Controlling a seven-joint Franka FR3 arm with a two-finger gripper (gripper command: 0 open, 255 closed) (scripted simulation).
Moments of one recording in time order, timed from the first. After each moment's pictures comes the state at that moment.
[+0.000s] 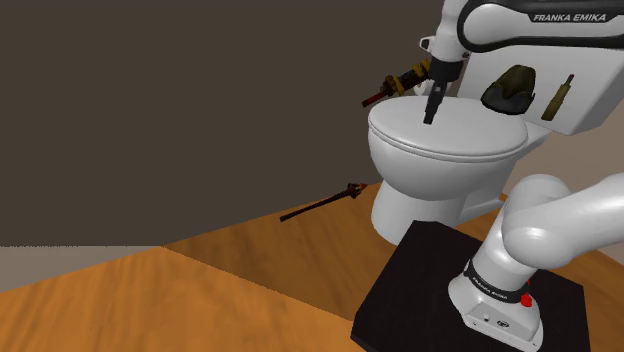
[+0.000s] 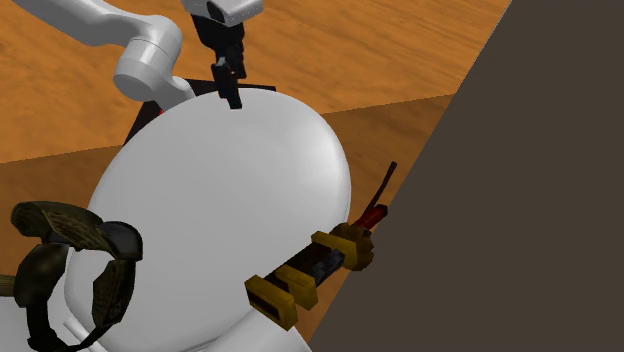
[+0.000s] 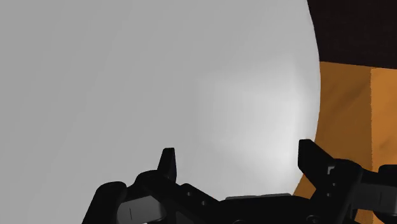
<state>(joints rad) -0.02 -0.81 -0.27 -2.38 -0.33 1.67 -0.36</state>
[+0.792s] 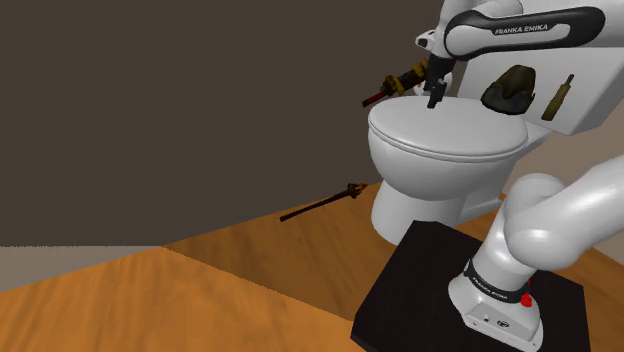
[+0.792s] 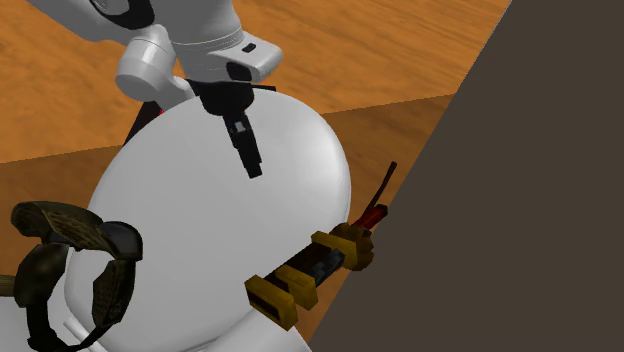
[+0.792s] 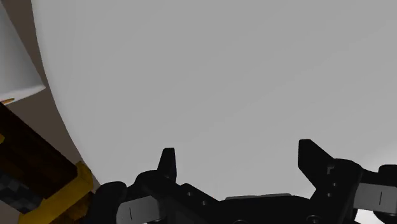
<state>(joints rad) 0.04 -0.61 -0.55 -2.25 -0.56 1.94 -0.84</state>
